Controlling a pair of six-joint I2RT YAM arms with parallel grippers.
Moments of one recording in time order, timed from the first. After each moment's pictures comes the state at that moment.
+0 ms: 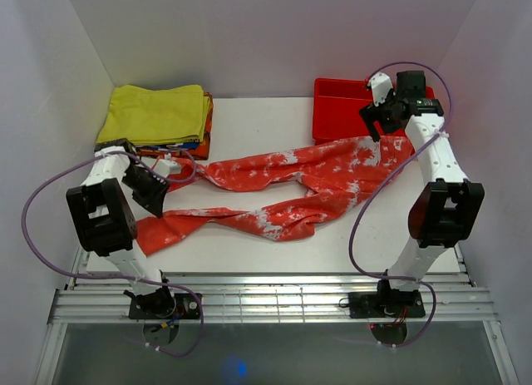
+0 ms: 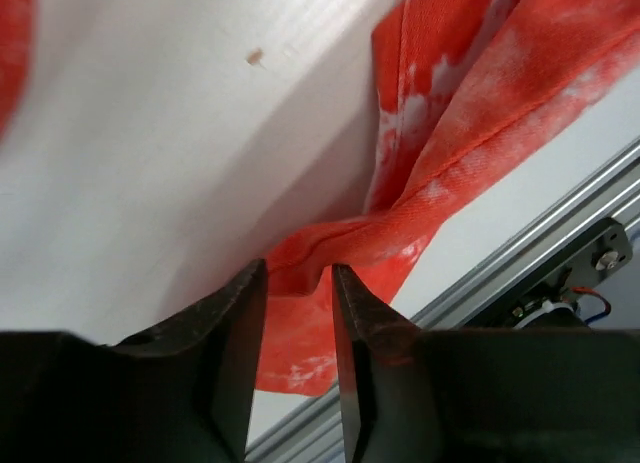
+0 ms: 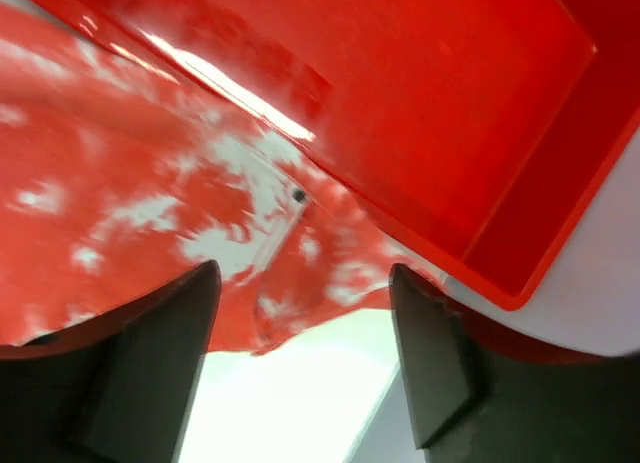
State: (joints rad) left arm 0.27 1.76 1.26 -1.22 0.33 1.05; right arm 0.01 1.77 1.66 -0.72 -0.07 -0.58
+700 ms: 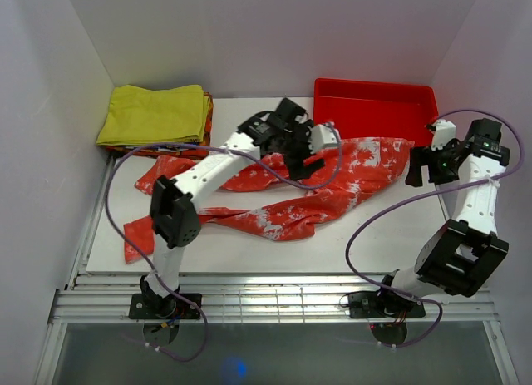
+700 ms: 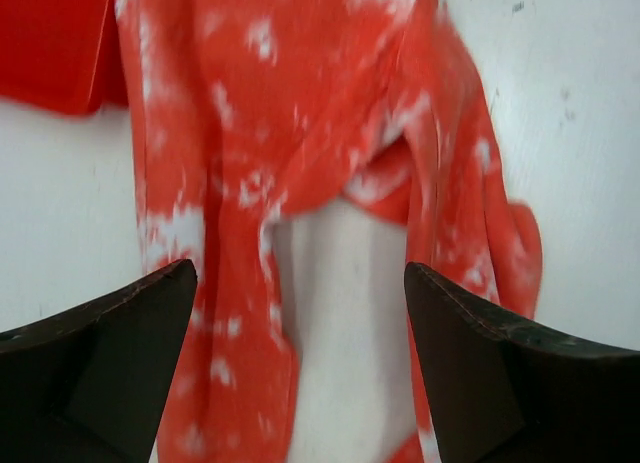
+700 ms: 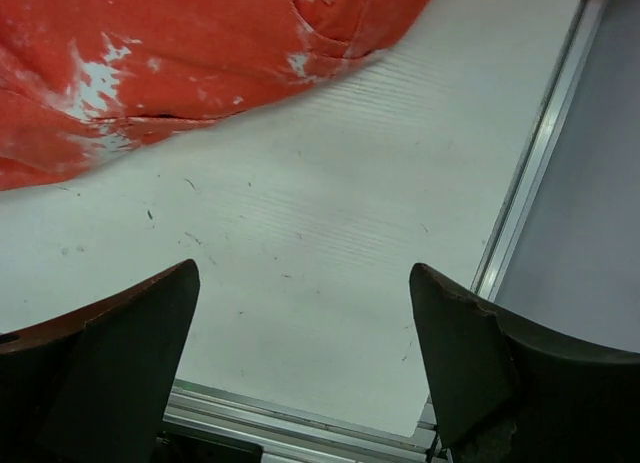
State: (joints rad) left arm -0.72 1.92 1.93 -0.86 0.35 0.60; right arm -0.41 1.43 1.35 -1.00 -0.42 -0.60
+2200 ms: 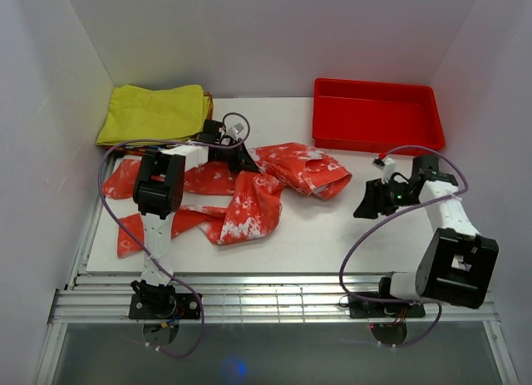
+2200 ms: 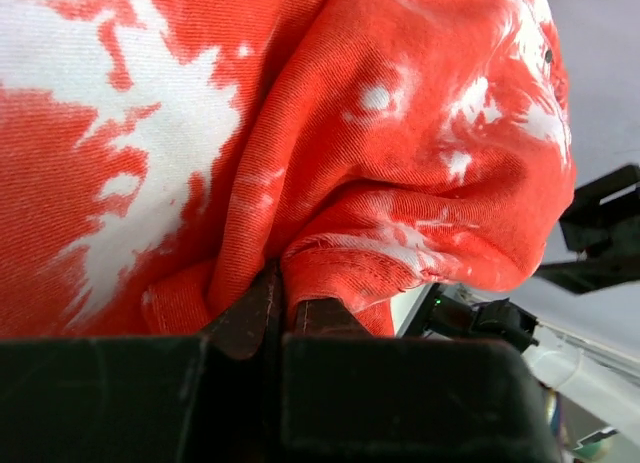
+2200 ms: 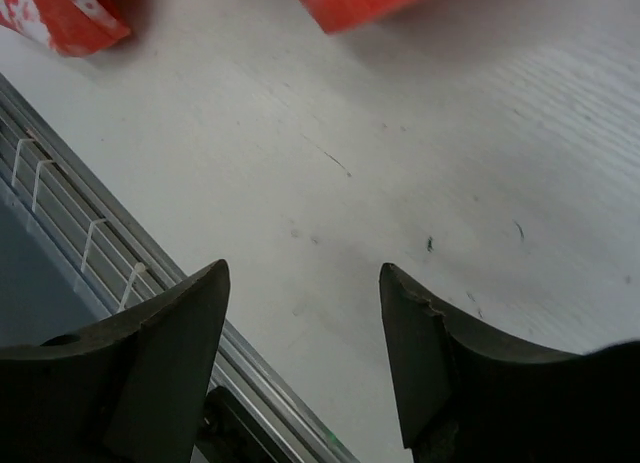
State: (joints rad) left arm -0.25 2.22 1.50 -0.21 0.86 -0.55; right arm -0.27 1.37 0.91 -0.94 -0.82 -0.60
